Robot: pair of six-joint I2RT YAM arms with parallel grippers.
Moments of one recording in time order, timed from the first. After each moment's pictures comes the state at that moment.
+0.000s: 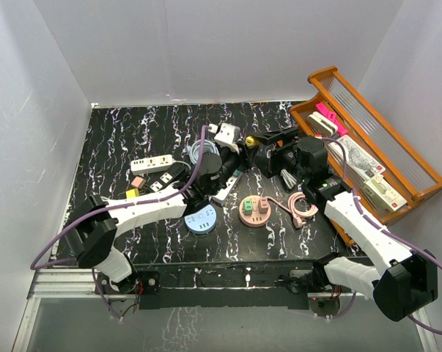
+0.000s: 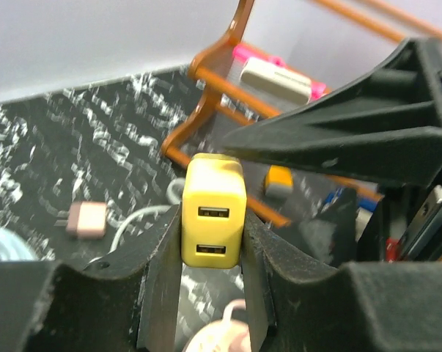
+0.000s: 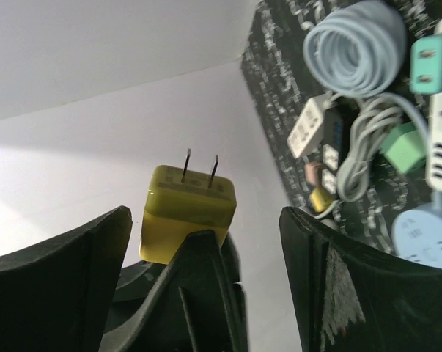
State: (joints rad) left arm -0.96 1.54 1.04 0.52 -0.33 -0.25; right arm 0.39 1.08 0.85 -0.07 -0.13 1.59
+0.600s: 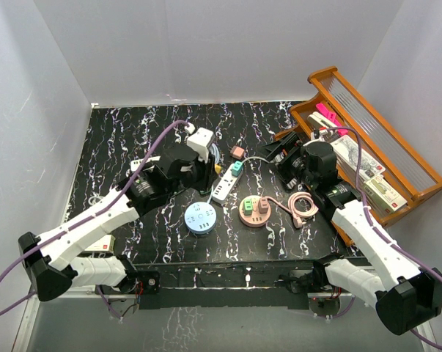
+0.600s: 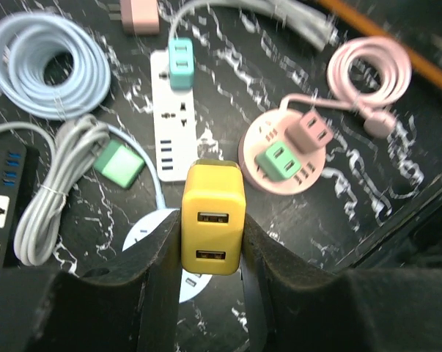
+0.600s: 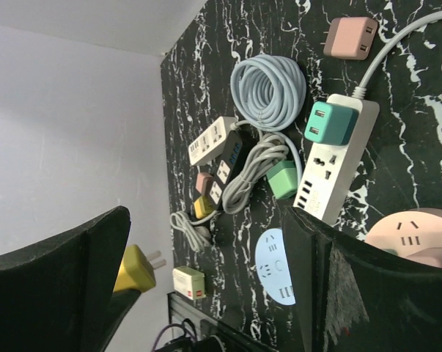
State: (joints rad) left arm -0.90 1.21 1.18 -0.54 -0.17 -0.28; right arm 0.36 0.98 0.83 -0.19 -0.13 1.06
